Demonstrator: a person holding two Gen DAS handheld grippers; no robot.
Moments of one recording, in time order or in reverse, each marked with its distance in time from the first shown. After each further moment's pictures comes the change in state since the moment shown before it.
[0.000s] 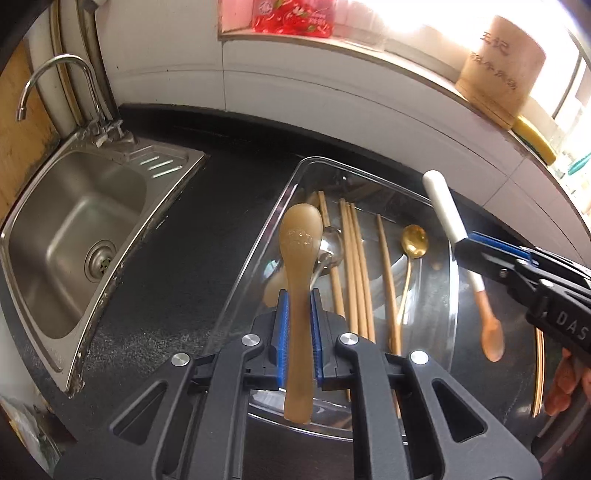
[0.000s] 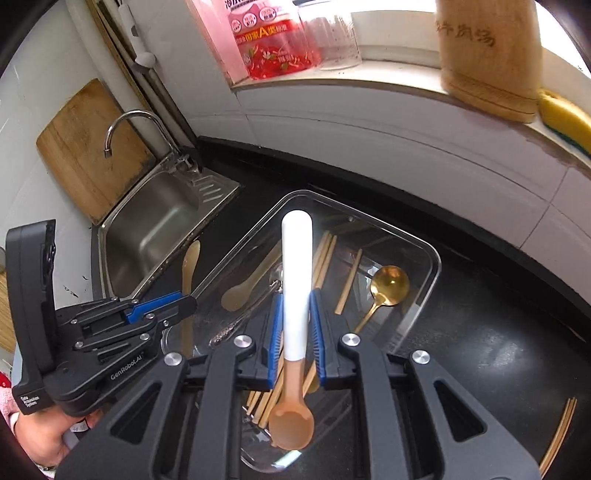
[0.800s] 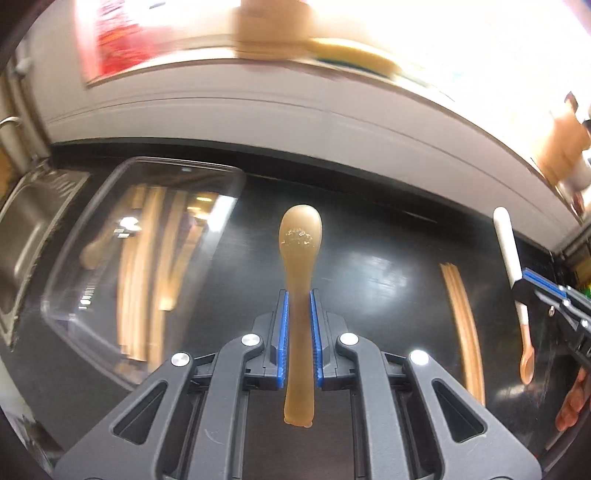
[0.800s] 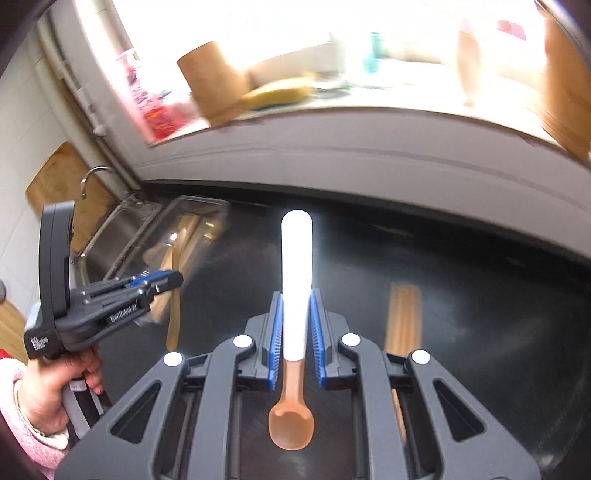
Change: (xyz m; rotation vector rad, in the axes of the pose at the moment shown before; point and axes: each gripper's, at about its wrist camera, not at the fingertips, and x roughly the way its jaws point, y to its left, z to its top) left arm -0.027 -0.220 -0.067 0.115 -0.040 -0.065; right arm -0.192 -0.188 -0.143 0.158 -0.147 -0.102
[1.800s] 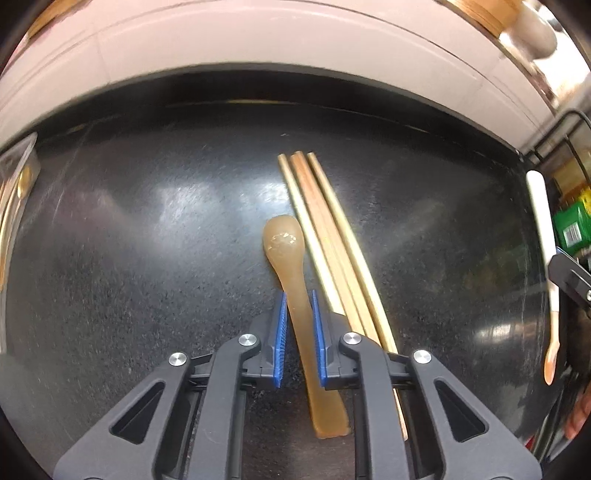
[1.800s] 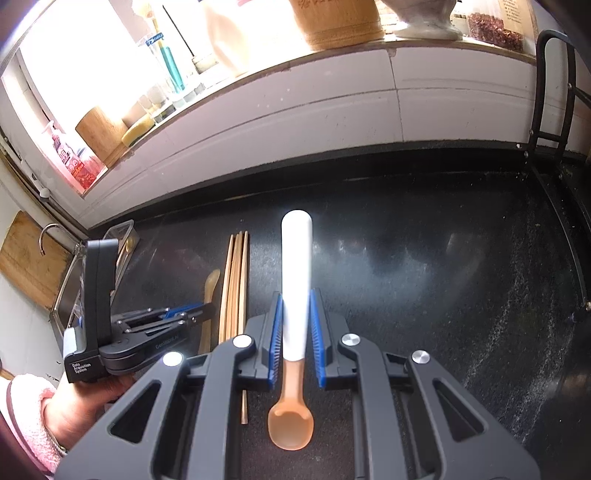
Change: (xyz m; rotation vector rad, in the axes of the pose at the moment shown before) left arm 0.101 -0.206 -0.079 0.240 0.202 -0.173; right arm -0.087 -0.169 -0.109 0.297 -0.043 -0.163
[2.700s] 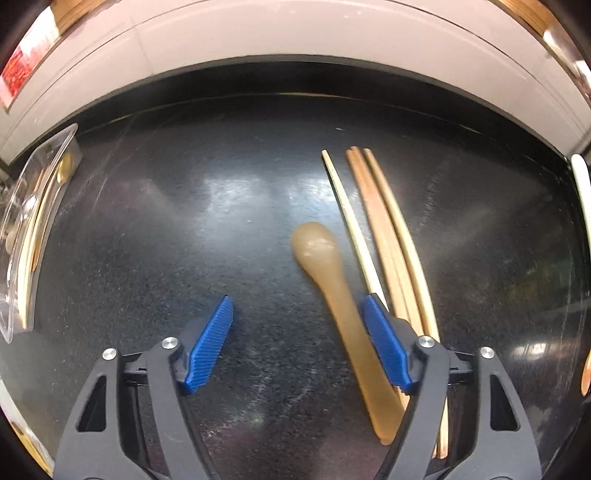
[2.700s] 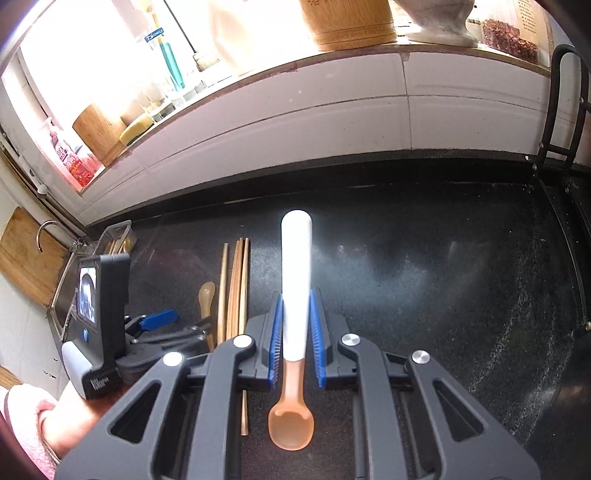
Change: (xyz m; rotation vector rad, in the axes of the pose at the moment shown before) left arm 0.016 0.003 0.003 -0.077 0.016 0.201; right arm 0.006 0.003 0.011 -0.019 0.009 -0.009
